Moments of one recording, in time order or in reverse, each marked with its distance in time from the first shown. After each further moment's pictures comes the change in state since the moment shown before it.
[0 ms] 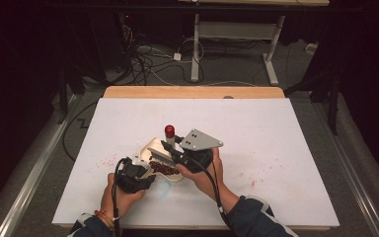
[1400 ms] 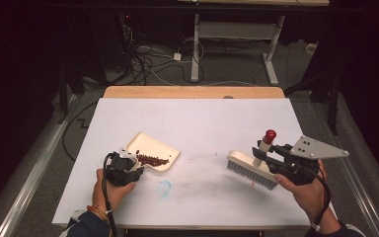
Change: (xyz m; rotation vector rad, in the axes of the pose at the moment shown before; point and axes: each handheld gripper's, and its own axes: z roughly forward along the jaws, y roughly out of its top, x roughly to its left) left arm 0.034 -0.003 -0.003 -0.027 0.087 -0.086; right arm -0.100 -0.033 -0.195 0.076 -0.083 0.057
